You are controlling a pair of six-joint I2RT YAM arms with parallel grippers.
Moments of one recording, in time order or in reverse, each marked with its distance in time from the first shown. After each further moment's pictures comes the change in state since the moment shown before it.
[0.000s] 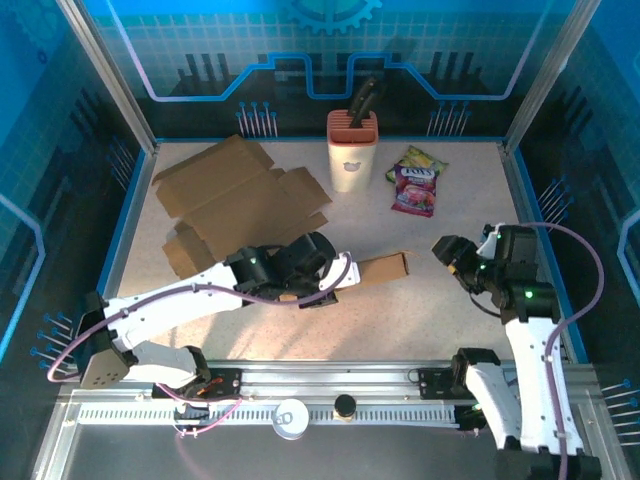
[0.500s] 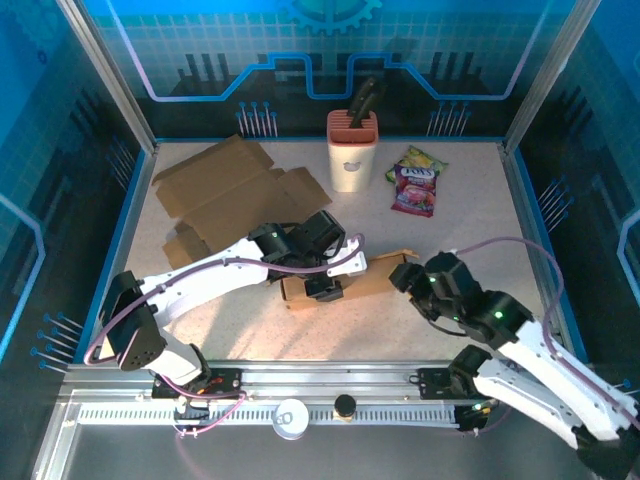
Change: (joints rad) left arm 0.101 0.178 0.121 -0.084 0.188 0.026; right arm 0.755 0.008 -0.130 0.119 0.470 0.590
